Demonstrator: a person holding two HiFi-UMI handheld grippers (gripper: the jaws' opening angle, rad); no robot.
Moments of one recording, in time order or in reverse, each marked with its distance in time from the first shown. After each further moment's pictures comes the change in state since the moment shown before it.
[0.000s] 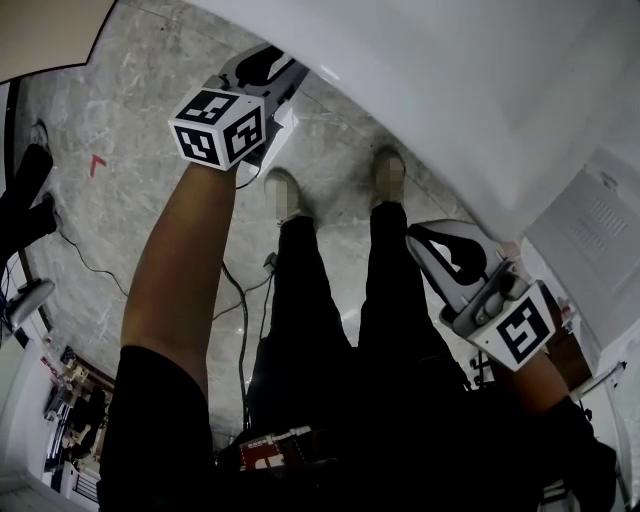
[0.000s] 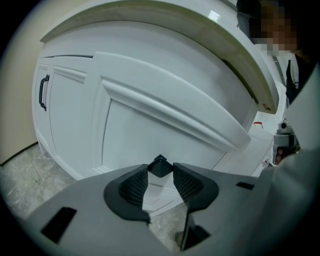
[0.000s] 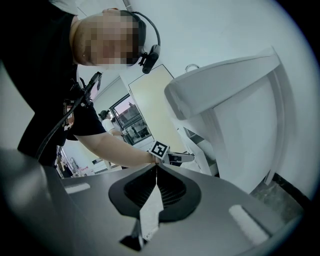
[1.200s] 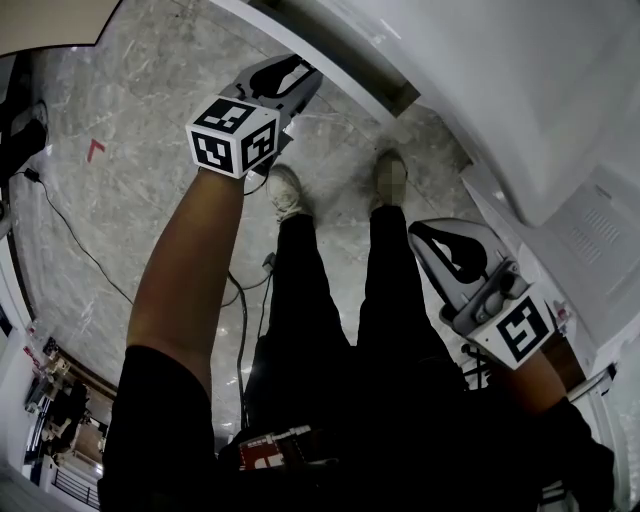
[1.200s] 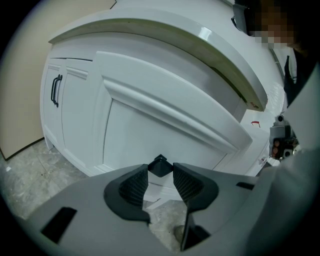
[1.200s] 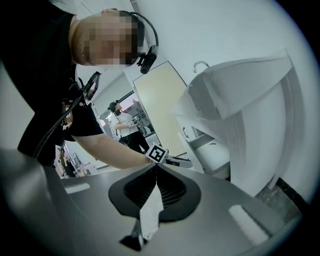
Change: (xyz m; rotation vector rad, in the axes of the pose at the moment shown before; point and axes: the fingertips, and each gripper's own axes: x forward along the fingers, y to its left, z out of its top) left arm -0.036 0.000 -0.024 -0.019 0.009 0.014; right arm 0.019 0.023 0.006 -0.042 0.030 0.026
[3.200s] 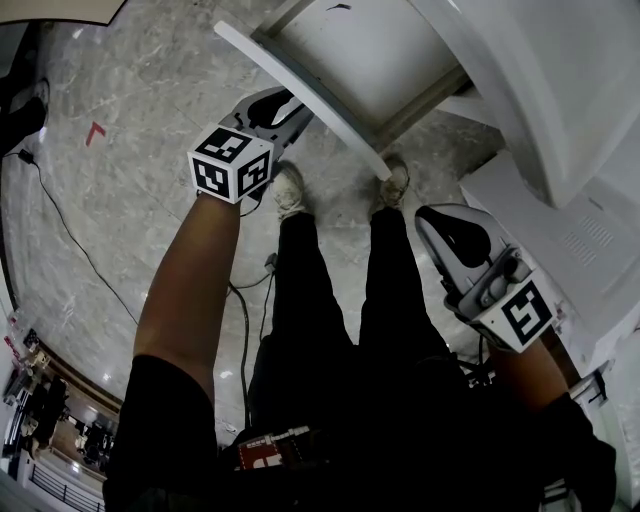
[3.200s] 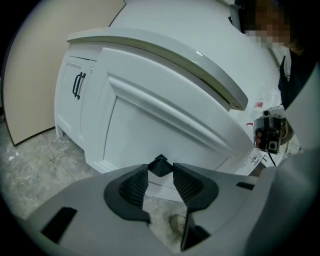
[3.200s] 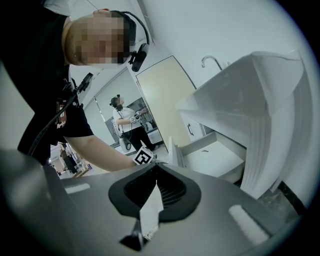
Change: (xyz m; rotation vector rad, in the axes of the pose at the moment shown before) left arm -0.084 0.012 -0.057 -0.066 0.008 0.007; right arm 0.038 0.029 0.001 -0.029 0.049 0.008
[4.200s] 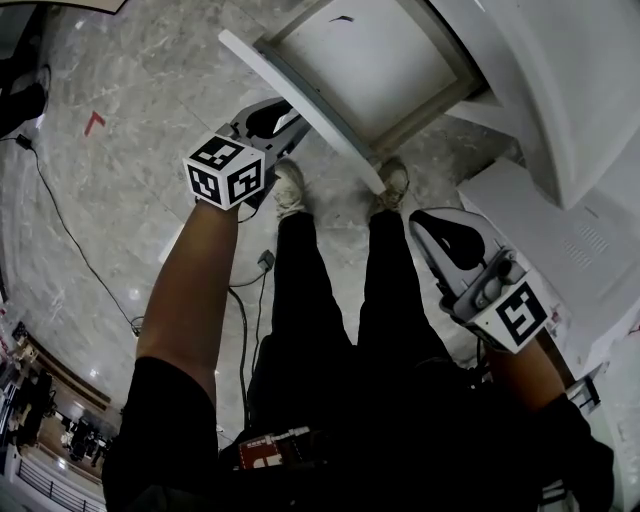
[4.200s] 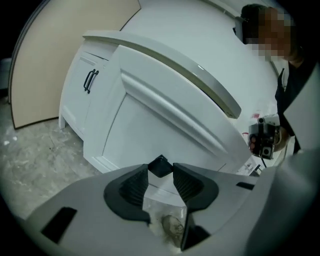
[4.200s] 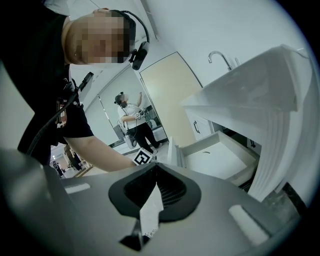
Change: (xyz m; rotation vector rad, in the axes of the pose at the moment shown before) left arm -0.026 -0.002 -0.019 -0.090 -0.051 -0.036; right arm 0.010 0.019 -0.005 -0.014 0.035 0.043
